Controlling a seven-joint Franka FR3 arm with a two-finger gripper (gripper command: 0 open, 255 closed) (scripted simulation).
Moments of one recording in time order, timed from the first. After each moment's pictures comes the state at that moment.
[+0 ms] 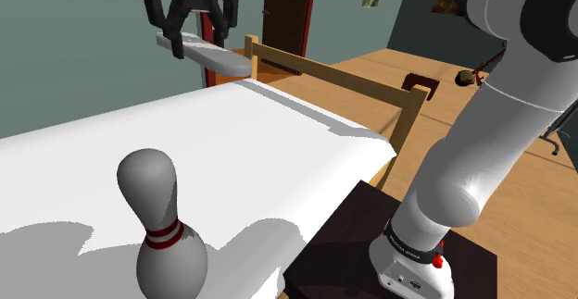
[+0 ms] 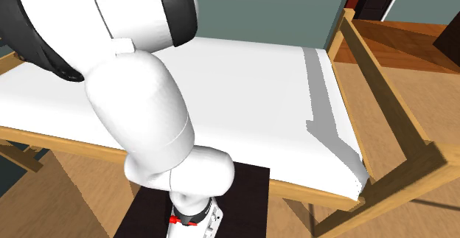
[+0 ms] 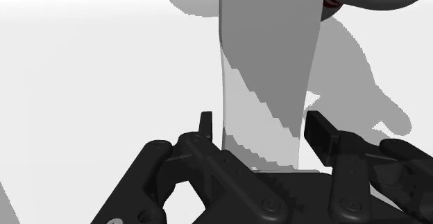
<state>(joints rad) 0.05 -0.09 0.51 -1.52 0.06 1.46 0.60</state>
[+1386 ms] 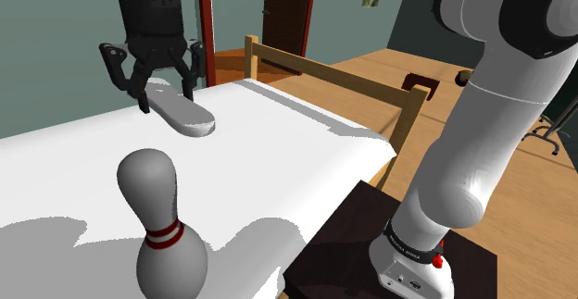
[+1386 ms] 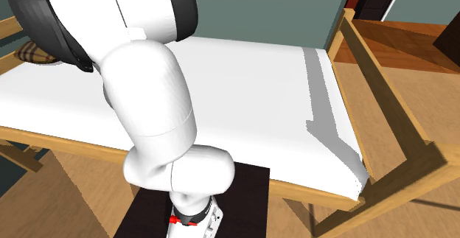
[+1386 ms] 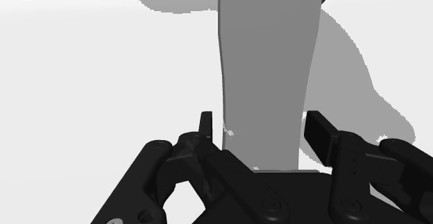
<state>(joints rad) 0.11 0.02 0.58 -1.63 0.00 1.66 0.72</state>
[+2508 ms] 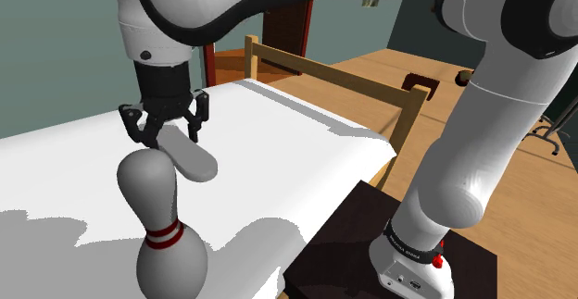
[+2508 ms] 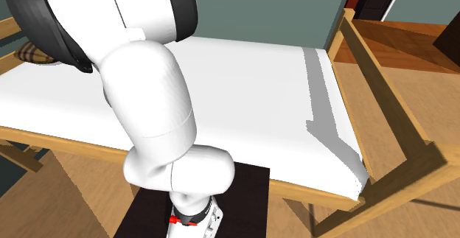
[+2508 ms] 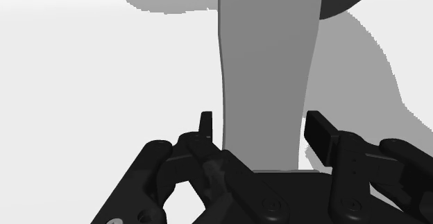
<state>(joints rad) 0.10 0.01 0.58 -1.87 0.00 1.90 0.72</state>
